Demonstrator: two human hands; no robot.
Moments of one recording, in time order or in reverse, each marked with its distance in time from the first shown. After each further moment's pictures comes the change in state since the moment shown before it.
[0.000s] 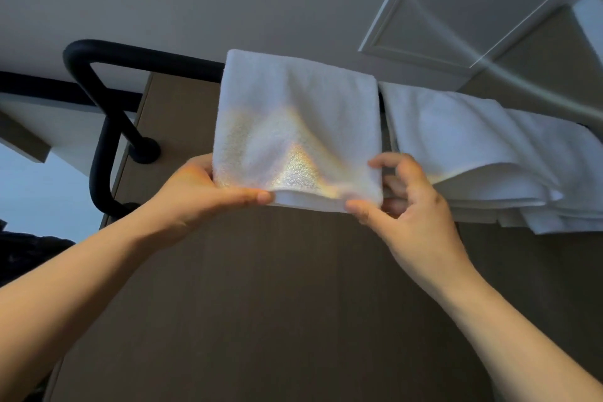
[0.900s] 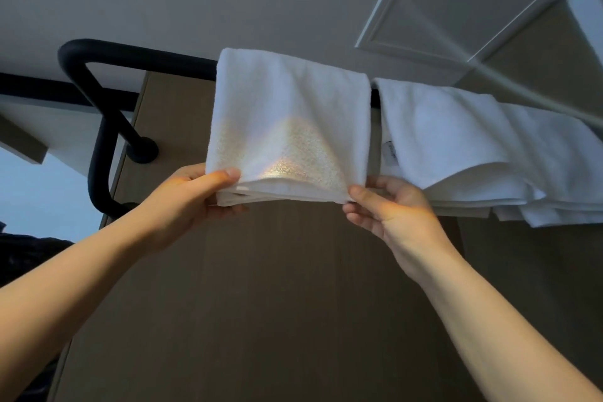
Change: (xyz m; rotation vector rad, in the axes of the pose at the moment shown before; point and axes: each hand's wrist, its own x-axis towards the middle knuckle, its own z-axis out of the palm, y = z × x) left_hand 0.002 -0.021 -0.013 -0.223 -0.050 -0.180; right_hand 0.011 -0.005 0.015 0.567 0.071 0.558
